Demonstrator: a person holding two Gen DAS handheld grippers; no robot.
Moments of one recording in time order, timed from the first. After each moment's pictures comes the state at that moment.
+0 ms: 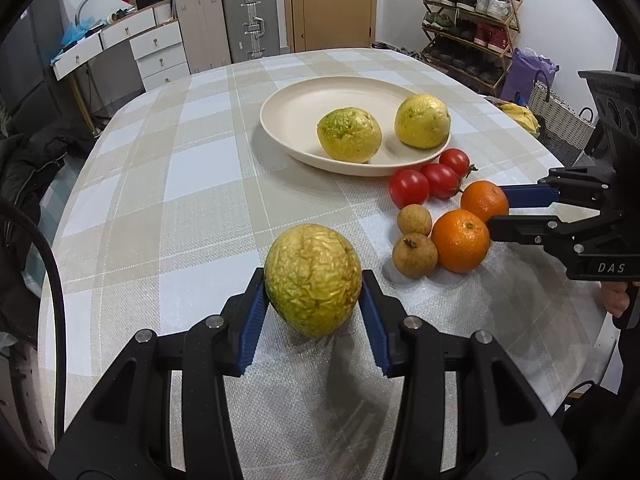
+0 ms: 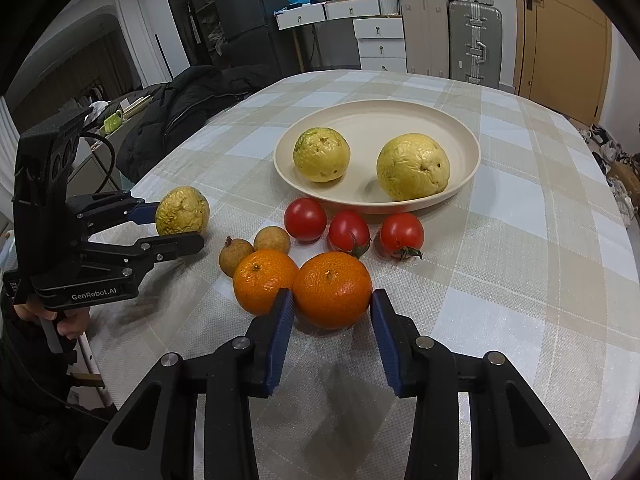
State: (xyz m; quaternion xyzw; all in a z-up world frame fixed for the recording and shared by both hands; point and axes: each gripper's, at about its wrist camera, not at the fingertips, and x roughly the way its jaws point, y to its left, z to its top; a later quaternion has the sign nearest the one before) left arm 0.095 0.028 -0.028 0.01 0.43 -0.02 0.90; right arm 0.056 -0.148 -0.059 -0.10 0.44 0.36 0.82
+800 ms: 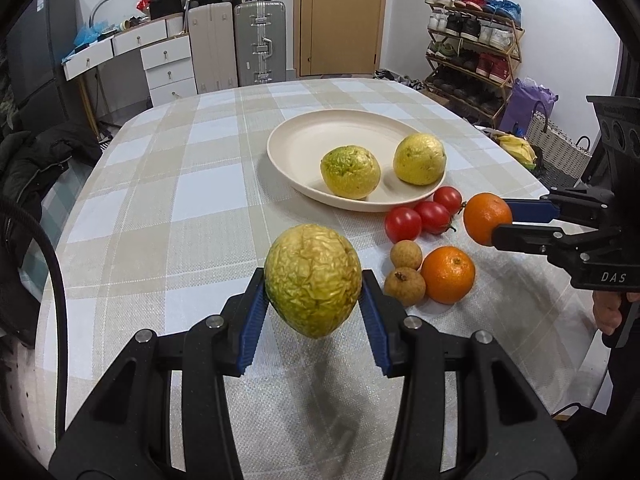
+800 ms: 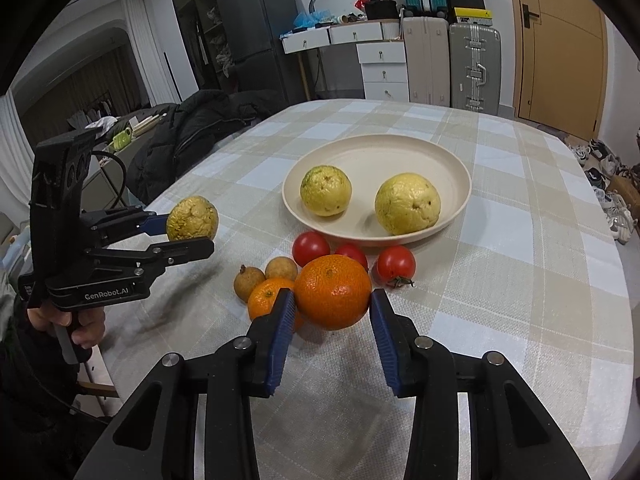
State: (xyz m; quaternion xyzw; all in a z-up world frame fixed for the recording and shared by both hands) left arm 0.088 0.032 -0.011 -0.02 0.38 -0.02 0.92; right arm 0.051 -0.160 -0.036 -0.07 0.40 0.37 0.84
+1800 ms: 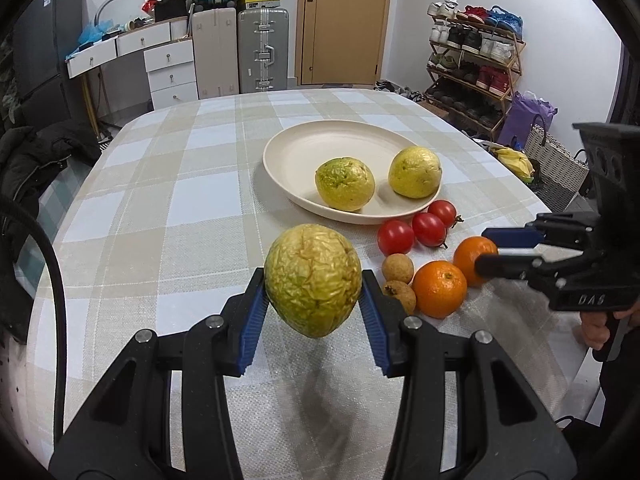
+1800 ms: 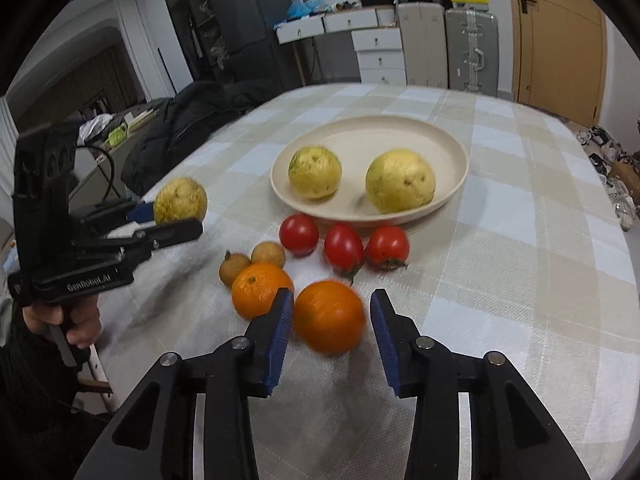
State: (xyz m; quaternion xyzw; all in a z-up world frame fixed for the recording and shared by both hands) left arm 0.090 0.028 -0.009 -0.03 0.37 -0.02 0.93; right arm 0.059 -0.158 -0.055 -0.08 0.43 0.37 0.82
